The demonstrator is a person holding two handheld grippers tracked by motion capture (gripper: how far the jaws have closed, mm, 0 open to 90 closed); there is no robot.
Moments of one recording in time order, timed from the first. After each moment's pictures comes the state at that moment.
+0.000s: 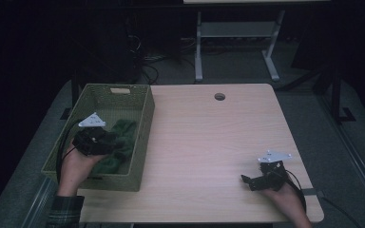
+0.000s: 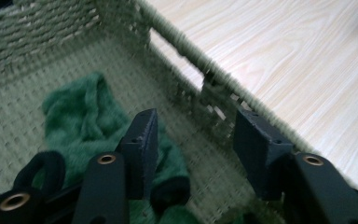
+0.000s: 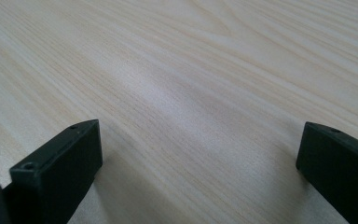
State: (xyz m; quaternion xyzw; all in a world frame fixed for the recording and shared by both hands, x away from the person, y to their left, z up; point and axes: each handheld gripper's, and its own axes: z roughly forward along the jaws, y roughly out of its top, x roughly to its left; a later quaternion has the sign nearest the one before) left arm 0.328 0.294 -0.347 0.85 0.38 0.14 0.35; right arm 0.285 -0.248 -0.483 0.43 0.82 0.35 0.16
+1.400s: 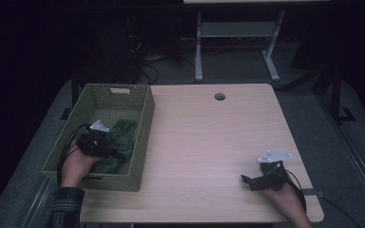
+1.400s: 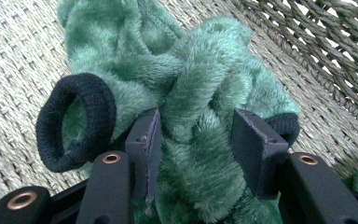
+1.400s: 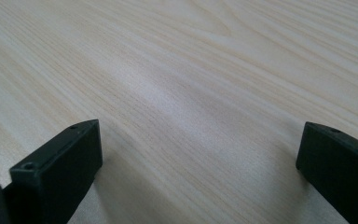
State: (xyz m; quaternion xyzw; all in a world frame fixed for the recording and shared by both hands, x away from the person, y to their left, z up) left arm 0.364 0.319 -0.406 0.88 0.40 0.13 0.23; right arm 0.285 -0.248 -0.483 0.43 0.82 0.34 0.15
